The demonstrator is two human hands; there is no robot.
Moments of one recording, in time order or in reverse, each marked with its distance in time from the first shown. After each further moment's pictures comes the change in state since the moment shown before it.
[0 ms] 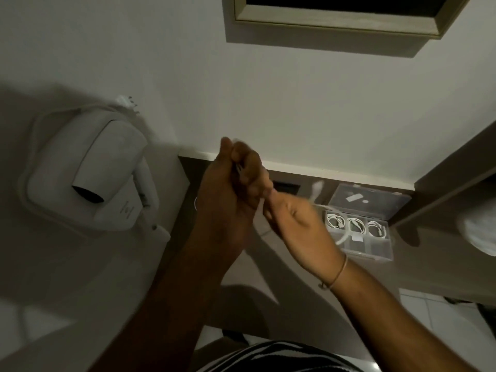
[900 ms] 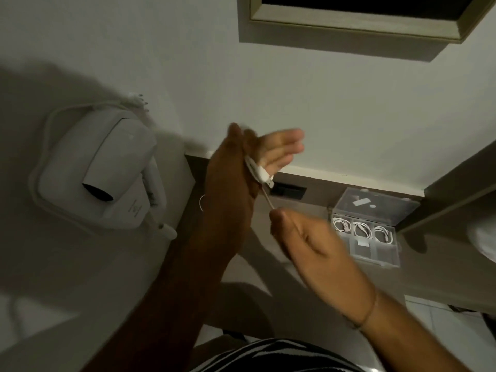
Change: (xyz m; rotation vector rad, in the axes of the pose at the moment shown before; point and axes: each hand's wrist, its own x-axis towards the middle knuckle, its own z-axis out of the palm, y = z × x) left_hand 0.013 0.012 0.003 0.400 0.032 0.135; right_hand -0.024 -0.025 -0.002 -0.135 -0.061 -0.083
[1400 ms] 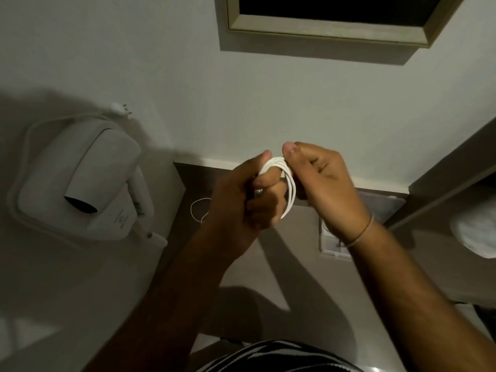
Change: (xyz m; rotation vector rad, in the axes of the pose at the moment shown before) left_hand -0.002 -0.015 0.008 -0.275 -0.290 -0.451; right_hand 0.063 0.007 -0.053 0.272 0.215 -0.026
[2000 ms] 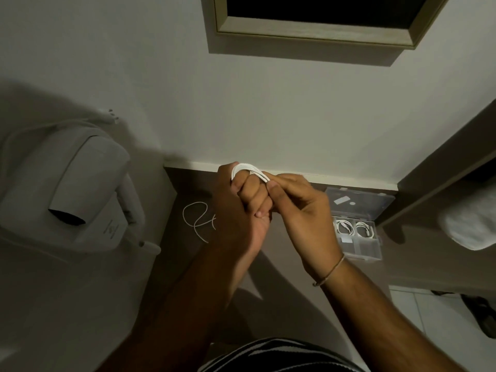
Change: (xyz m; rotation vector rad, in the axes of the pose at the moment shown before) left_hand 0.026 -0.031 -0.022 -0.317 0.305 0.317; right_hand -0.033 0.037 0.032 -0.040 0.314 0.079
